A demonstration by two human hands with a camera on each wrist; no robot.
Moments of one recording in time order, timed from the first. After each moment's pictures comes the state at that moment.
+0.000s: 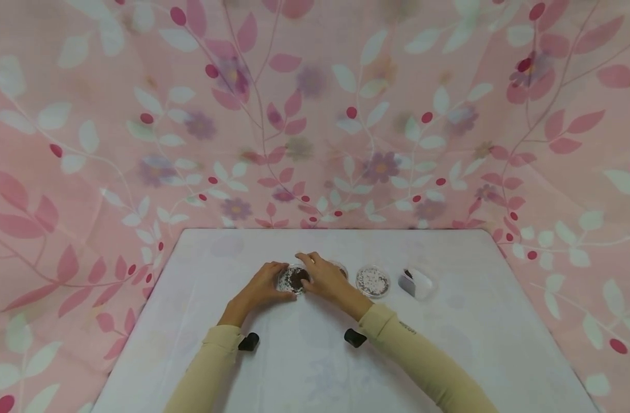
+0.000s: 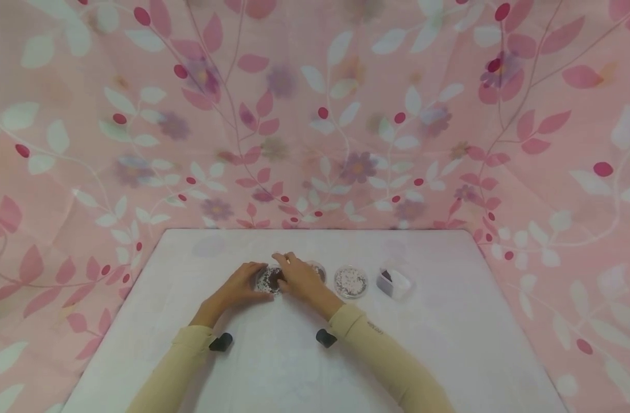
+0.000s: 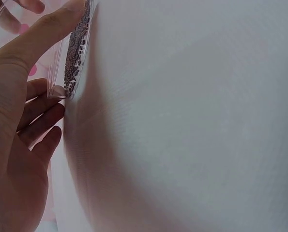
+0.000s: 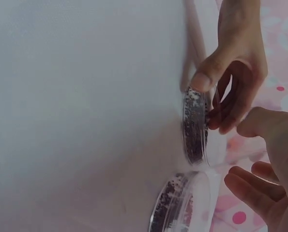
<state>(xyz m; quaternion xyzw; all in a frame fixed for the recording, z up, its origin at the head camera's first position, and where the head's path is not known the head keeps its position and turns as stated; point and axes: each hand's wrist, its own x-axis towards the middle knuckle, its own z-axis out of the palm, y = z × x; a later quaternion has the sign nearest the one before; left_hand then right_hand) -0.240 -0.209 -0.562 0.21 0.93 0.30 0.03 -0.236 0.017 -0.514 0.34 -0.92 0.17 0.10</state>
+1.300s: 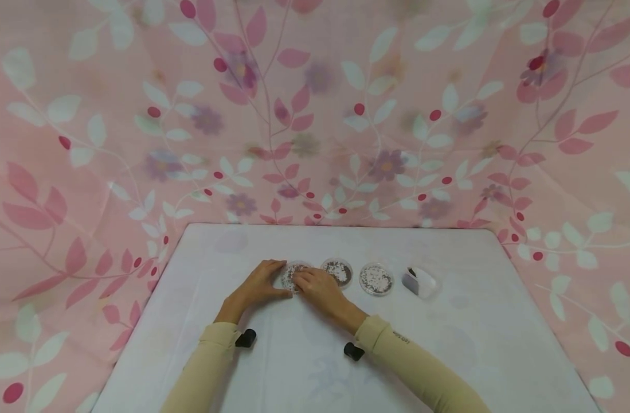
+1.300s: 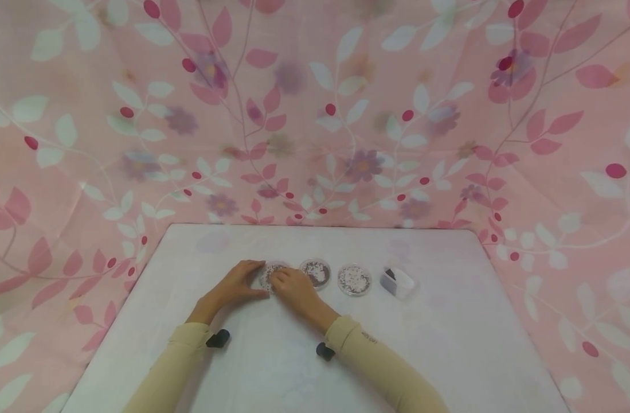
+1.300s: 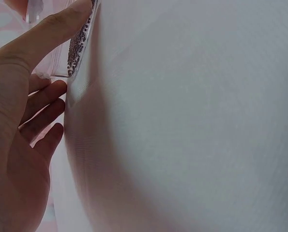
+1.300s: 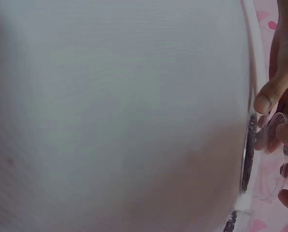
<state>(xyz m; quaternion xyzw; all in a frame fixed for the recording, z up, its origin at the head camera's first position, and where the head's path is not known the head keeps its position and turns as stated) -0.237 -0.230 -0.566 0.19 0.93 0.31 0.05 -0.214 -0.004 -0.549 0.43 -0.85 0.11 0.28</state>
